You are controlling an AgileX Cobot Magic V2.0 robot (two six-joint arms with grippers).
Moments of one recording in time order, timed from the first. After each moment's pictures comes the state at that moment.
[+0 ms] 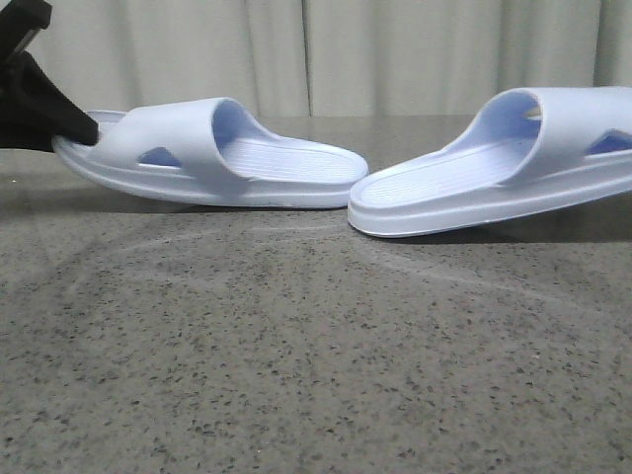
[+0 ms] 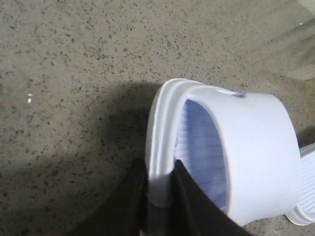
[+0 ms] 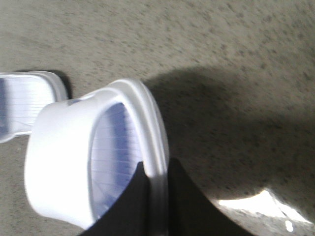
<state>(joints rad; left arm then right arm) 0.02 1.59 -0.96 -1.29 0.80 0.95 -0.42 1.40 -0.99 0.94 1.10 -0.69</state>
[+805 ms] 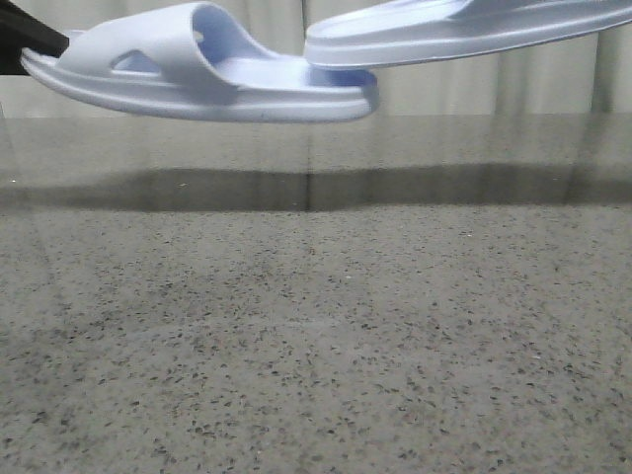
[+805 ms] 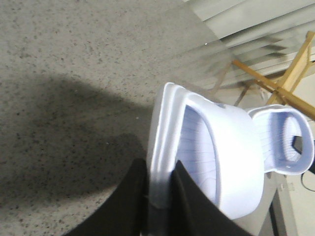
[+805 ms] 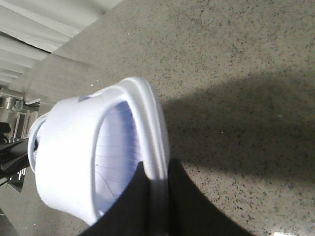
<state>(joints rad) 0.17 1.59 -1.02 -1.40 1.17 0.82 -0.42 1.41 -1.14 1.15 1.20 -0.68</state>
